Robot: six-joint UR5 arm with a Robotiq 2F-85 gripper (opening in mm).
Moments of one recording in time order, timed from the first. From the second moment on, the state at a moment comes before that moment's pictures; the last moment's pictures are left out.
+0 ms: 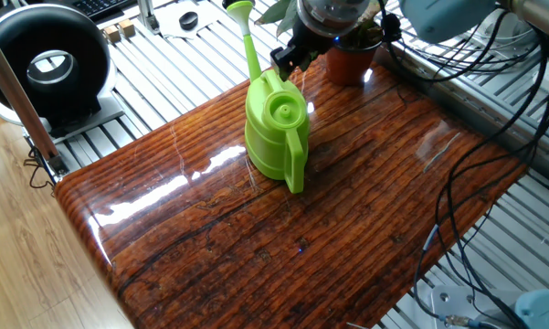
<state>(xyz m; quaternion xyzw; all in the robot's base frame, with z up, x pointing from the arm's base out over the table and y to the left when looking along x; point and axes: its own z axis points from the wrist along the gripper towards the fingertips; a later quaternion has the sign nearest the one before) 0.557 -0.009 0.211 0.05 0.98 0.00 0.22</state>
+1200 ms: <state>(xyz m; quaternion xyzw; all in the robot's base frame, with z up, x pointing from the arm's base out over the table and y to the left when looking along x) 0.567 -0.033 0.208 0.10 0.97 0.00 0.23</state>
